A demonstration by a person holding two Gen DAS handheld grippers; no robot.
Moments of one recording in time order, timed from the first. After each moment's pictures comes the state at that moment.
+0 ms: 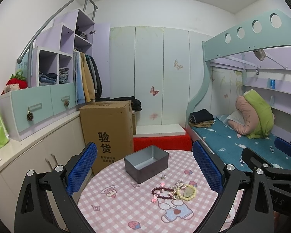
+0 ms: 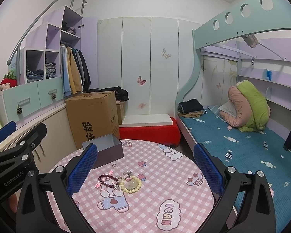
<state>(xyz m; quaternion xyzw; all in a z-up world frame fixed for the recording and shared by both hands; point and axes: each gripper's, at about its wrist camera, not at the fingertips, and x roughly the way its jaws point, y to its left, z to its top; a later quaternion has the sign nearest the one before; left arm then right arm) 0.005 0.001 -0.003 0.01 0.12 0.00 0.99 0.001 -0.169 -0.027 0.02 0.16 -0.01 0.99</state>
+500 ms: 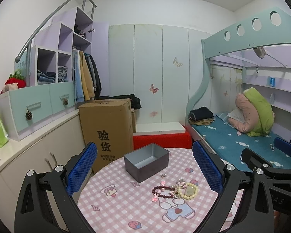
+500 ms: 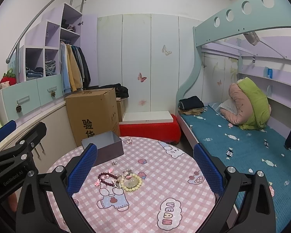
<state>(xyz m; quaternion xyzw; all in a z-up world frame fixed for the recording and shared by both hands) 0.008 0.005 -0.010 0.01 0.12 0.00 0.99 0.008 -0.167 -0.038 0.02 0.17 -0.01 0.99</state>
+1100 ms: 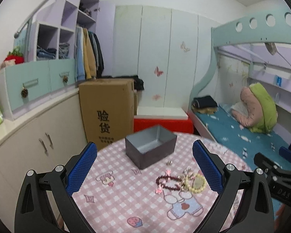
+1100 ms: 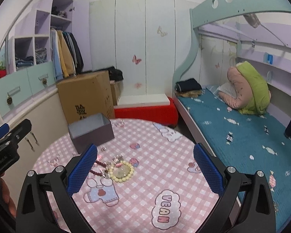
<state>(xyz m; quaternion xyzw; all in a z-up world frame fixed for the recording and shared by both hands) 0.062 0.020 -0.059 -0.01 0.20 0.00 0.98 0.050 -0.183 -0.071 0.03 0.24 -0.02 0.97</state>
